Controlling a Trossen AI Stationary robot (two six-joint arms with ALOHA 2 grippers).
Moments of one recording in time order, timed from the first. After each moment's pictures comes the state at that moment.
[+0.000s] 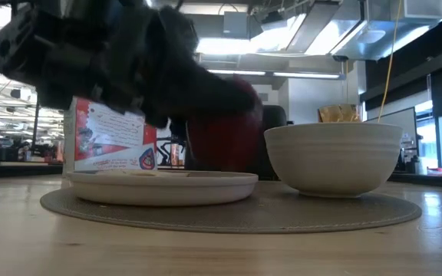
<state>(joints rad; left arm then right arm) -0.33 1.99 0.71 1.07 -0.22 -0.20 -0.02 1.31 1.59 -0.64 0.18 0.13</state>
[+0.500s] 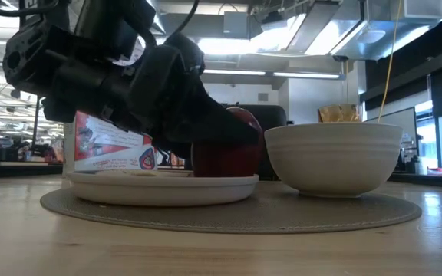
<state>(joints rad) -0.31 2.04 0.72 1.03 -0.27 -0.25 -0.02 1.31 1.59 -0.68 0.16 0.18</state>
